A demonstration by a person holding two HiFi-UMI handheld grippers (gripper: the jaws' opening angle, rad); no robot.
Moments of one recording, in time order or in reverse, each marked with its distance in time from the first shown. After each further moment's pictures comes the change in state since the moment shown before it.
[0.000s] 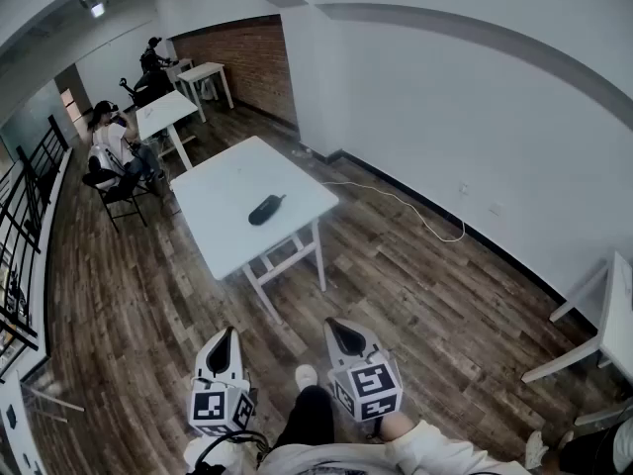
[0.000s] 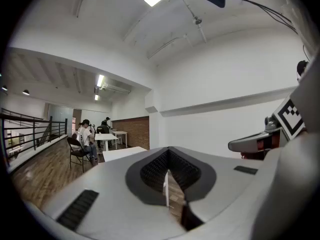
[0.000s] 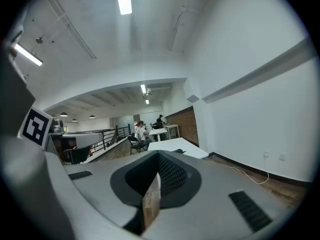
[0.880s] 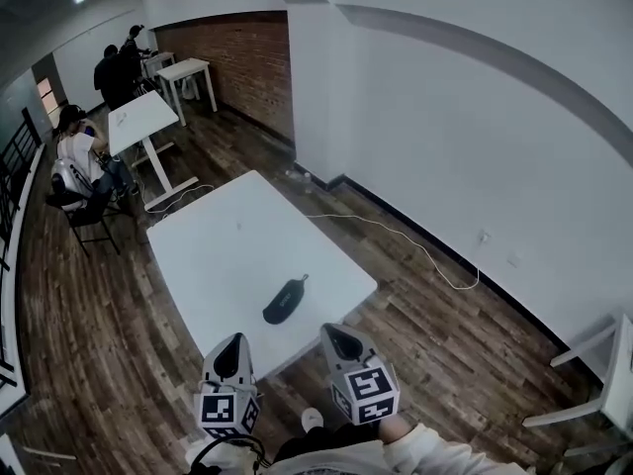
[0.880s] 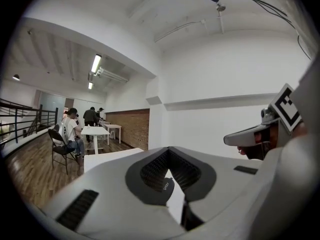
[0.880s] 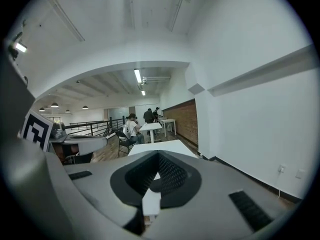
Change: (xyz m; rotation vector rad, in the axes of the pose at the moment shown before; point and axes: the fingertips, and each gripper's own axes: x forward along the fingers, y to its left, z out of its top) left arm 0.358 0.200 -0.003 -0.032 0.031 -0.057; right arm 0.394 -0.076 0.060 -0.038 0.089 -0.020
